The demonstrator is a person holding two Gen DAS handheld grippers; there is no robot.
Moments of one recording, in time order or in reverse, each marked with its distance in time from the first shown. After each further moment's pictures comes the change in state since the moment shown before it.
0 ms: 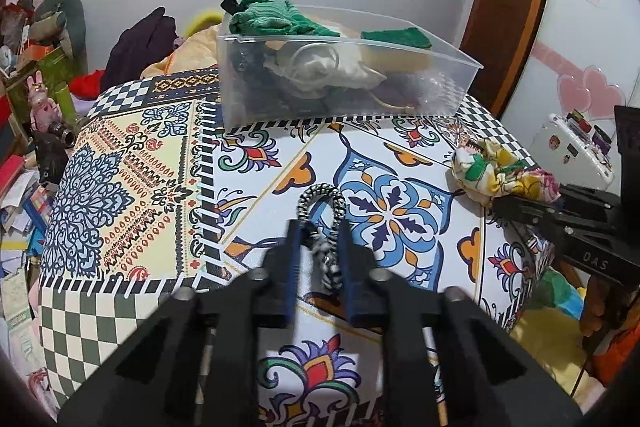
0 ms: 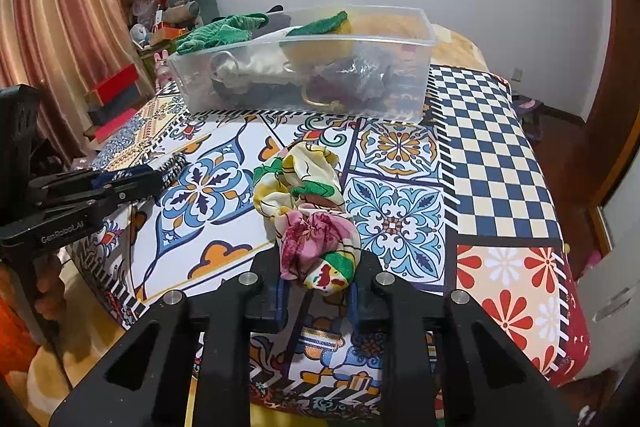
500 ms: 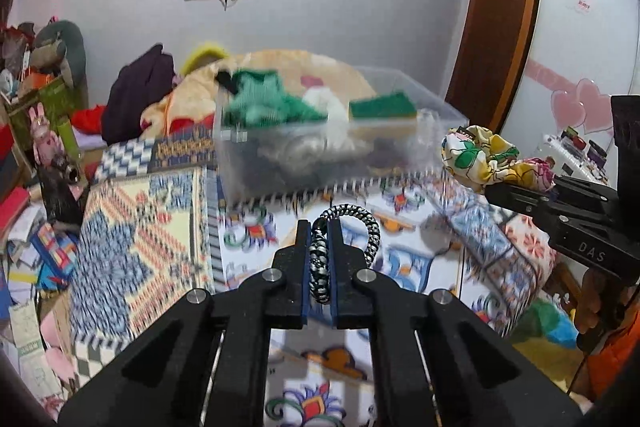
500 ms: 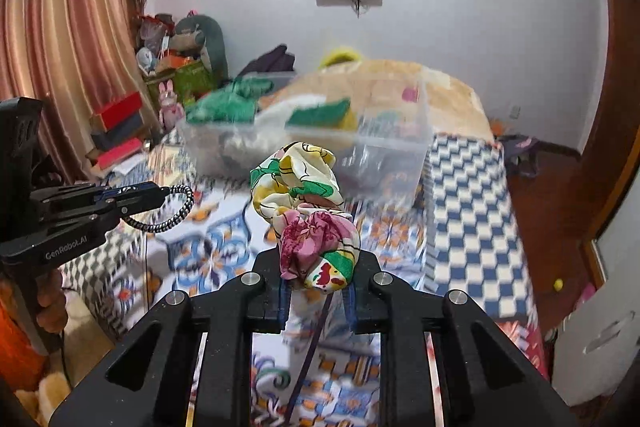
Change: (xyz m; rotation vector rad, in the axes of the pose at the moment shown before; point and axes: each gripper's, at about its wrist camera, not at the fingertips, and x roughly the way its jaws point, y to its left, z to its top) left arm -0.025 -0.006 0.046 0.030 -0.118 0.001; right arm -0.024 0.004 0.046 -0.037 -0.138 -0.018
